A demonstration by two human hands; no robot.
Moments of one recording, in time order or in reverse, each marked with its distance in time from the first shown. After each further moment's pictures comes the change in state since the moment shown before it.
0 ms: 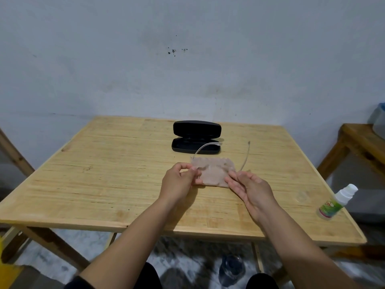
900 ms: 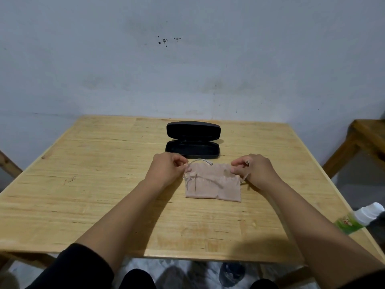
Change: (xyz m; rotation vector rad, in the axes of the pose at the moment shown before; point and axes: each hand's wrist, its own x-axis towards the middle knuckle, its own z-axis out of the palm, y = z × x) left_hand 0.095 0.004 -0.017 0.735 -0.038 0.255; right_hand 0.090 -0.038 0.000 -1.118 -0.065 -0.333
